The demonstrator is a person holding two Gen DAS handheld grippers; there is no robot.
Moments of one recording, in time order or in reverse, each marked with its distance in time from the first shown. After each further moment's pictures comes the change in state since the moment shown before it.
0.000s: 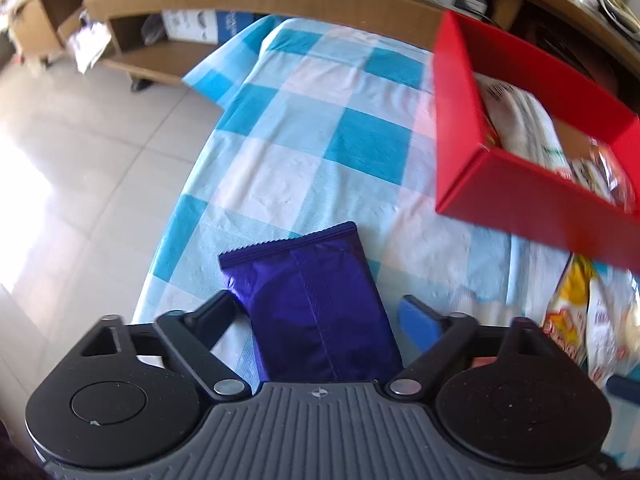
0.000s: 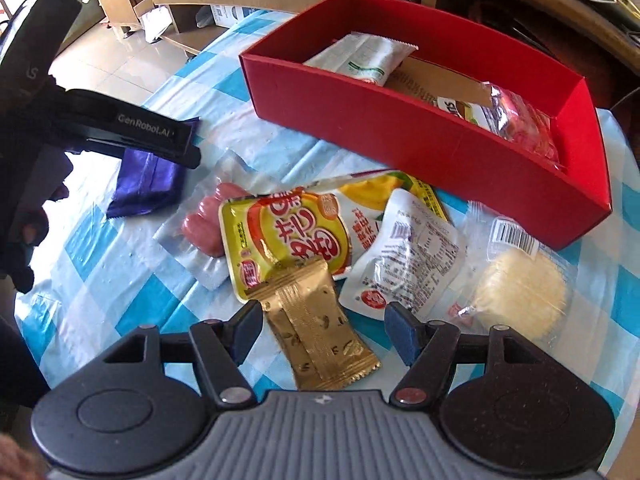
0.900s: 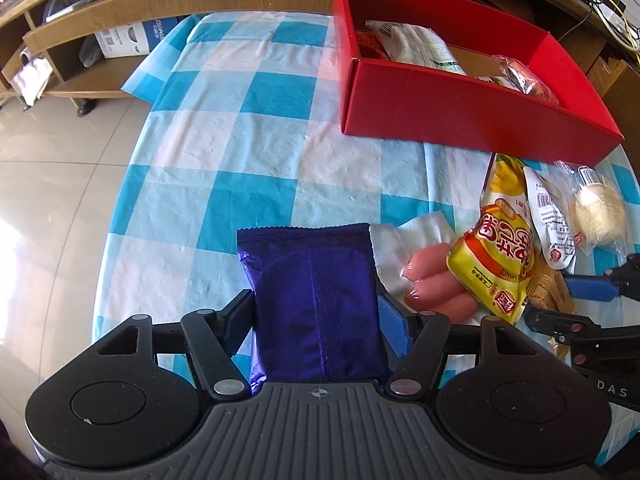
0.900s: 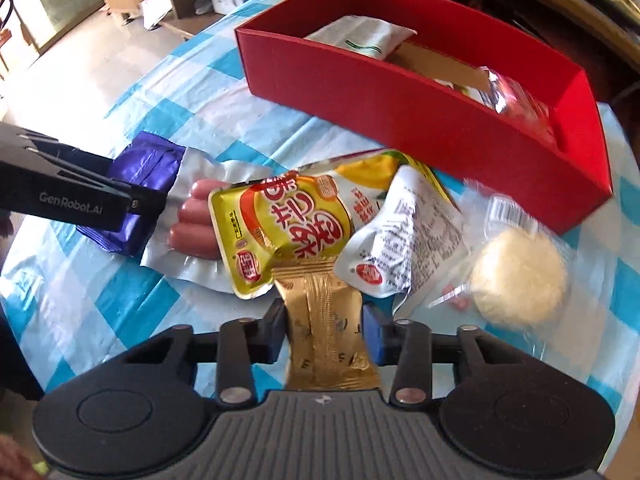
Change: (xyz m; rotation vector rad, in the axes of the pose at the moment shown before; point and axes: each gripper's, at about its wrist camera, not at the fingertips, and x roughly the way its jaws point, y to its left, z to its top) left arm -0.023 -0.021 -0.046 0.177 0.025 -0.109; right arm 0.004 0.003 -0.012 0.026 0.003 -0.029
